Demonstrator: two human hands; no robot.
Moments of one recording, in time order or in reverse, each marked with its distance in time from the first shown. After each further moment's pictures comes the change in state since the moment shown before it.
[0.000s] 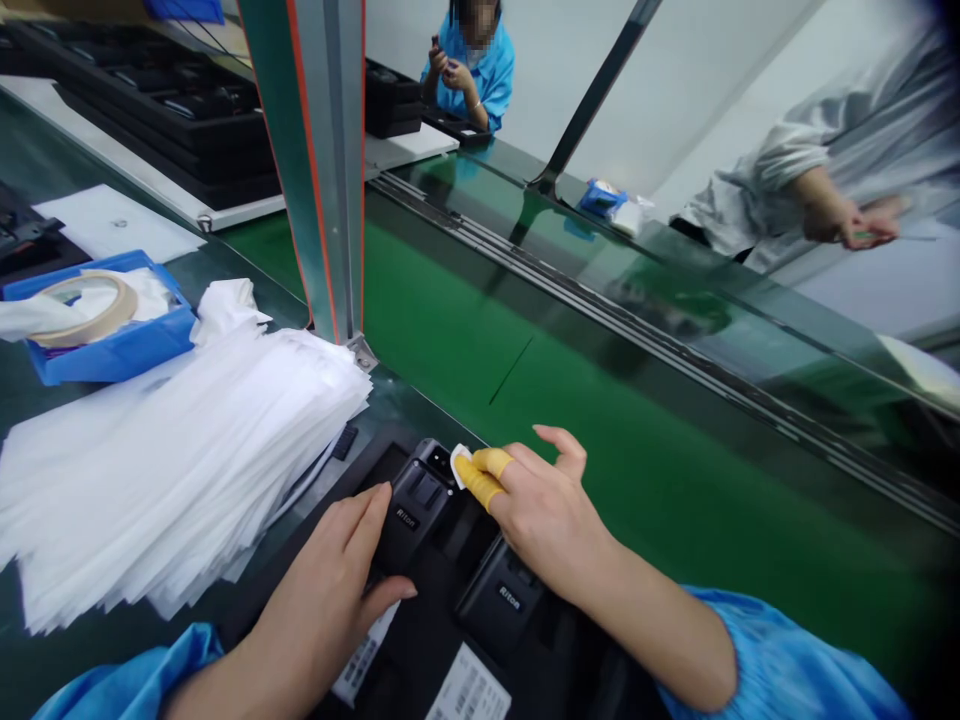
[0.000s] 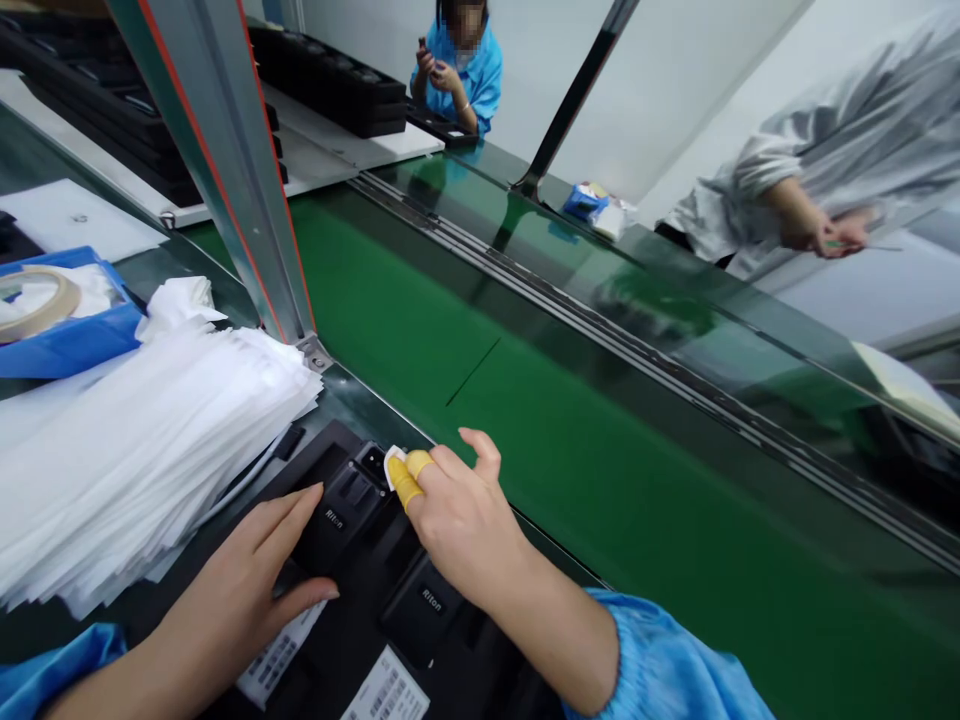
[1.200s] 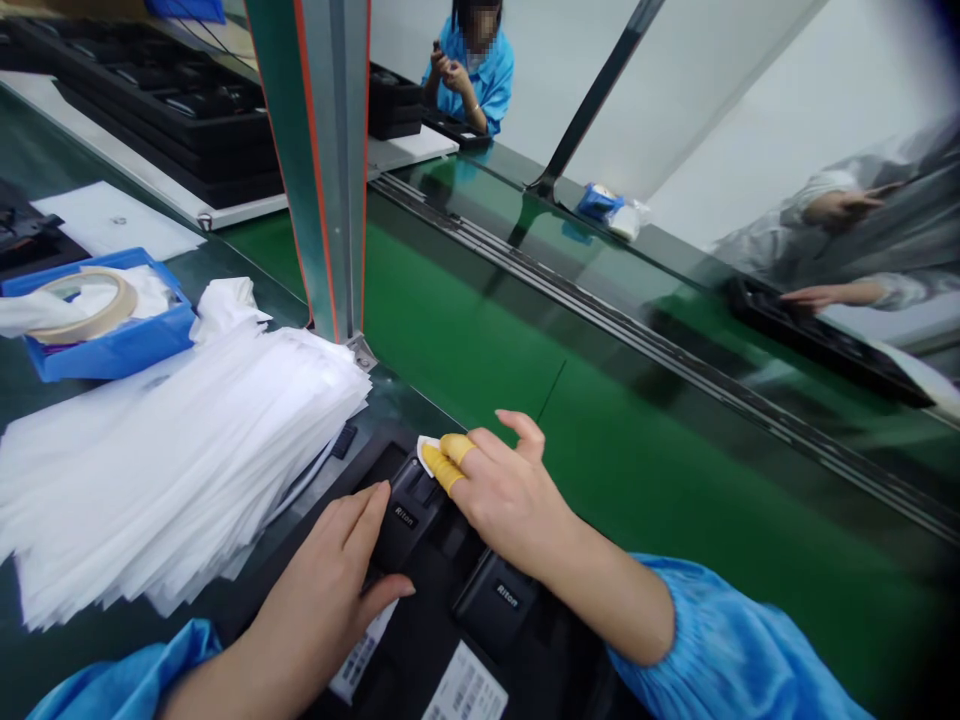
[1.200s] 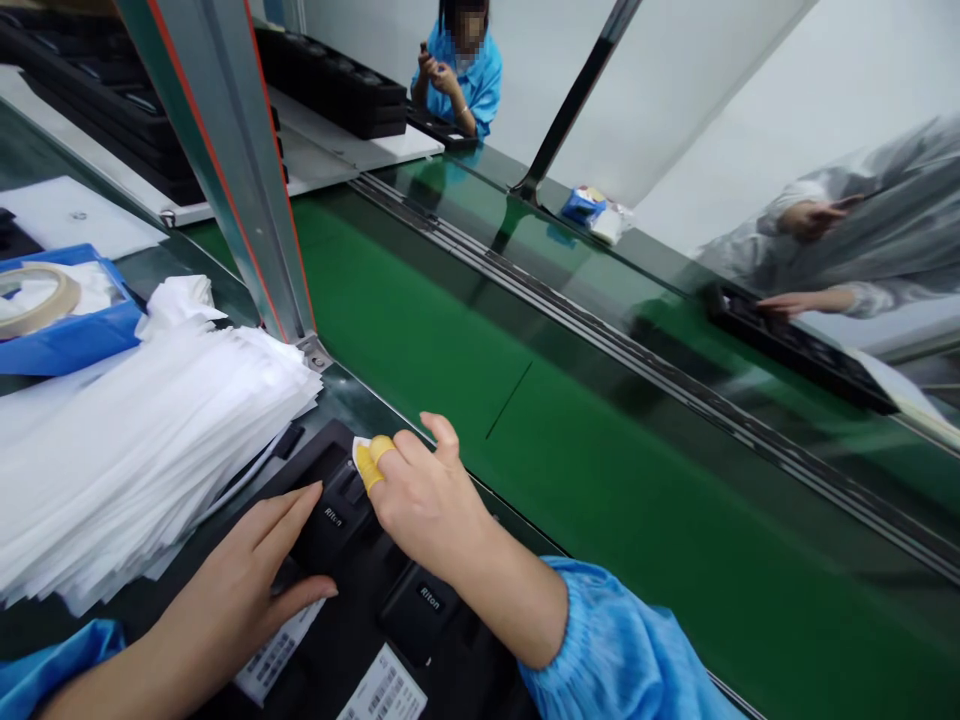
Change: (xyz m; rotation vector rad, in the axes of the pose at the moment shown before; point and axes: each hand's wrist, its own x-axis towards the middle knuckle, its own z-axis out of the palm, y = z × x) left_hand -0.001 0.000 0.003 0.001 0.020 0.007; right_hand 0.027 -0.009 0.002 -0.071 0.020 -0.096
